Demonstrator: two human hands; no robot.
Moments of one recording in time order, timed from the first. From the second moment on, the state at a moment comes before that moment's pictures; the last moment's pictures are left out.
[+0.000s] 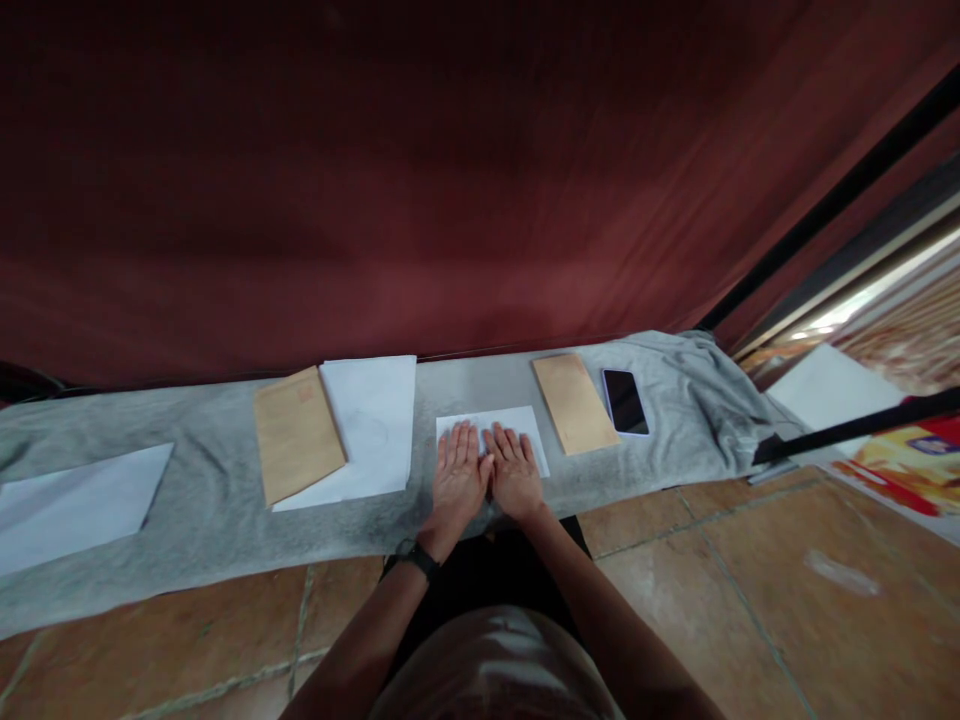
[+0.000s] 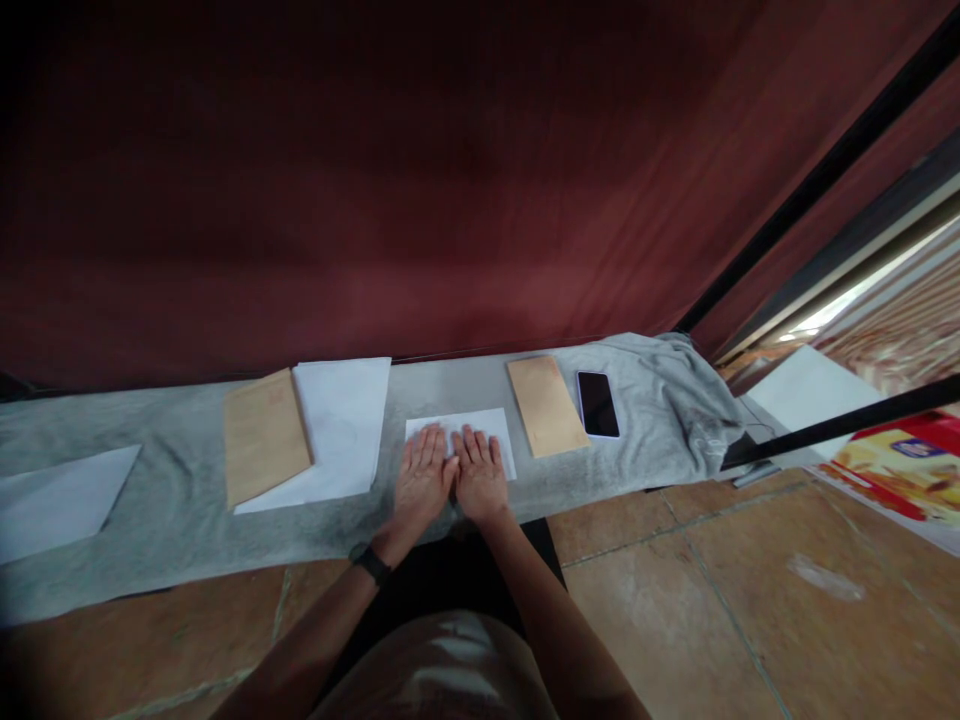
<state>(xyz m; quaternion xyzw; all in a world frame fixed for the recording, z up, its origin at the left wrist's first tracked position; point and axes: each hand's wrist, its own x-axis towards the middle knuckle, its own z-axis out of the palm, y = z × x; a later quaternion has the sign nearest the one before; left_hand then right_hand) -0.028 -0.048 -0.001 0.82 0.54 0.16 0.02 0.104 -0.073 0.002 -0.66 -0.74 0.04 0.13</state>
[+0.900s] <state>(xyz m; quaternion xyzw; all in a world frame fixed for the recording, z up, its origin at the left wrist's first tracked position) -0.035 -0.030 -0.002 0.83 0.54 0.13 0.03 0.111 -0.071 -0.004 -0.70 -0.69 0.03 0.17</state>
